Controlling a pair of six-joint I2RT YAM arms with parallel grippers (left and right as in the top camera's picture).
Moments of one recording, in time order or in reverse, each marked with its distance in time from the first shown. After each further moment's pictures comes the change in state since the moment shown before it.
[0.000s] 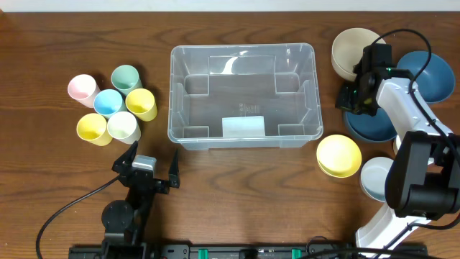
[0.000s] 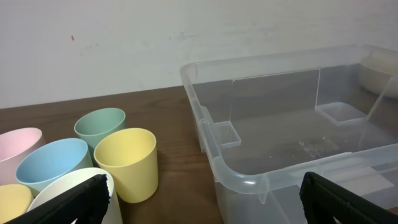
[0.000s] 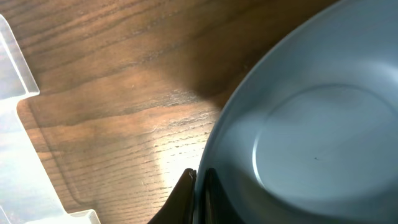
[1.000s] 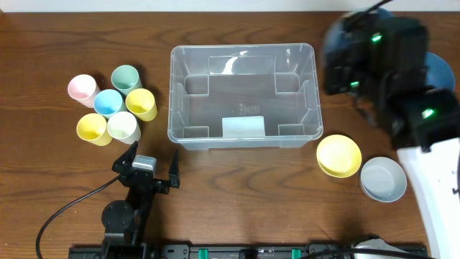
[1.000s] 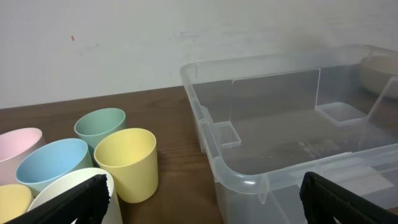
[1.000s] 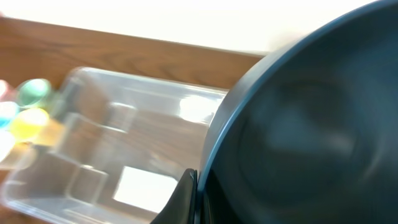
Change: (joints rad) left arm 0.000 0.000 0.000 0.000 0.000 0.000; right arm 0.383 -0.542 0.285 -0.131 -0.004 -0.150
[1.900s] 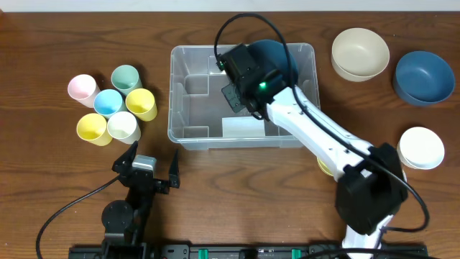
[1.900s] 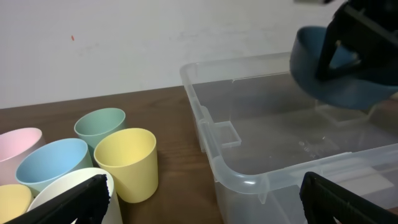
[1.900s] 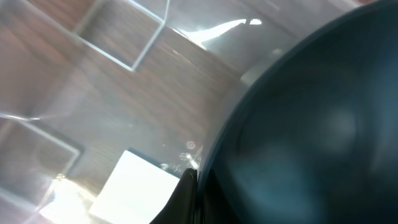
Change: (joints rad) left arm 0.000 0.000 0.000 0.000 0.000 0.000; right arm 0.350 0.585 -0.002 0.186 0.256 -0.060
